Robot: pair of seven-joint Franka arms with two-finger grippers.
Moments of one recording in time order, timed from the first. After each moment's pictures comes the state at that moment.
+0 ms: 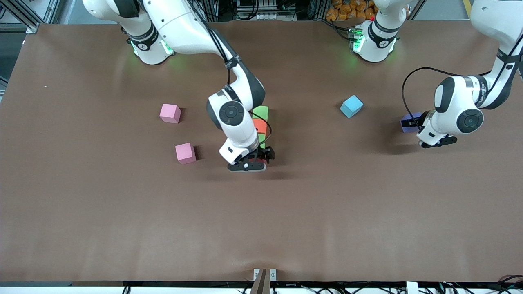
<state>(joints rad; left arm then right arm) 0.41 0.30 -0.23 -2.32 0.31 2.19 -0.24 0.86 0.76 -0.24 -1.46 0.30 2.39 0.56</state>
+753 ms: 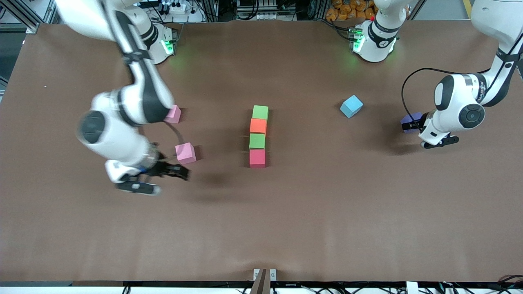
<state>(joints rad) 0.42 0.29 -0.23 -2.36 0.31 2.29 -0.25 0.41 0.38 -0.21 -1.66 0.22 2.12 0.26</state>
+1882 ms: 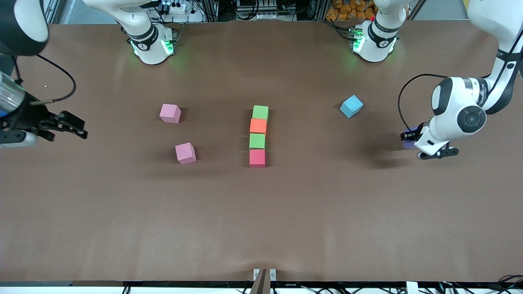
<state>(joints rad) 0.38 0.28 -0.38 -2.14 0.24 2.16 -0.26 0.13 0.06 -0.14 -1.62 0.04 1.75 -0.05</state>
